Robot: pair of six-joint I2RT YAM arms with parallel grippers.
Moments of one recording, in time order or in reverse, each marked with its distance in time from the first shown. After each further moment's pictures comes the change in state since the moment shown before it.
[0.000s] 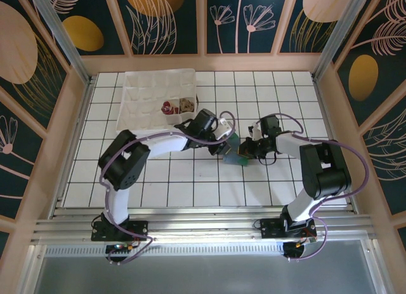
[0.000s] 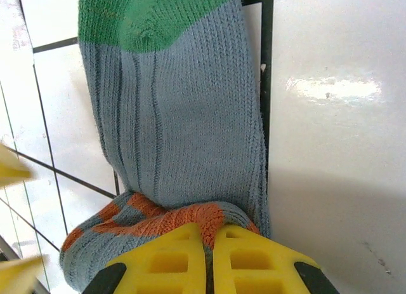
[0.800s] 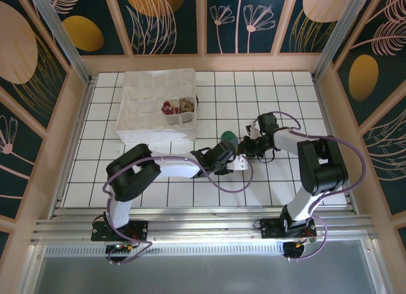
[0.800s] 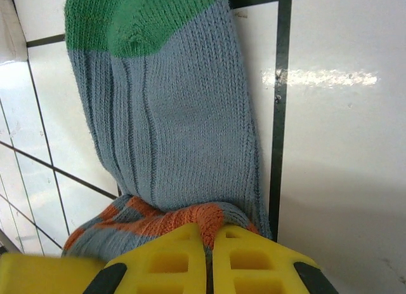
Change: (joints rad) left arm -0.282 0.028 -0.122 0.147 -0.534 0.542; right arm 0.012 0.048 0.060 -0.062 -0.004 -0.018
